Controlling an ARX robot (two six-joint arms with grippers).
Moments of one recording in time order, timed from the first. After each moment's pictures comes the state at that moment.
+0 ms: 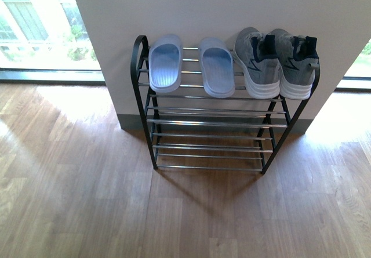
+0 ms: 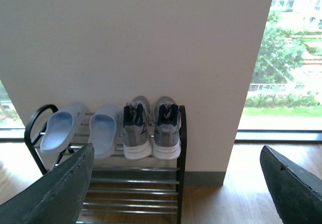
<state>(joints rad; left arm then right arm) 0.00 0.02 0.01 0.00 0.00 -0.01 0.00 0.00 0.02 0.00 0.00 0.00</state>
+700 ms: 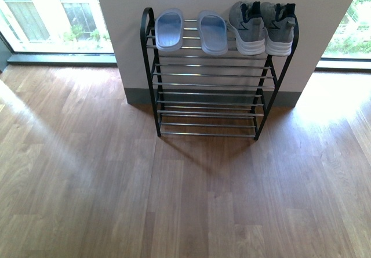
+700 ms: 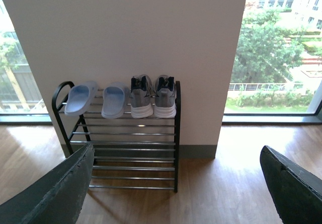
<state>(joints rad) 0.00 0.02 0.01 0.00 0.00 -0.01 0.00 0.00 0.02 0.00 0.00 0.00</state>
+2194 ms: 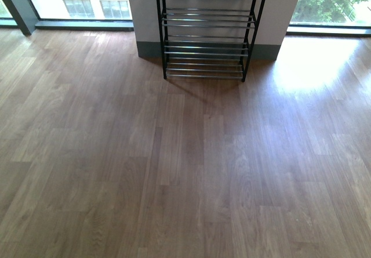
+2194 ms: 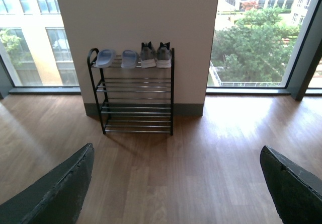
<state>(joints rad) 0.00 0.02 0.01 0.00 0.00 -0.01 0.00 0.00 0.02 0.00 0.00 0.00</state>
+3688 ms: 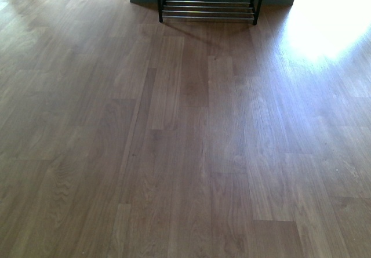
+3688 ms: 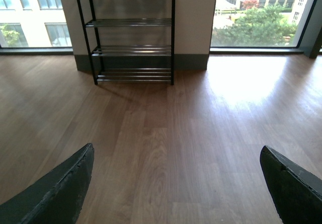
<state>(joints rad) 0.00 0.02 0.01 0.00 0.00 0.00 0.00 0.00 0.02 0.00 0.00 0.00</state>
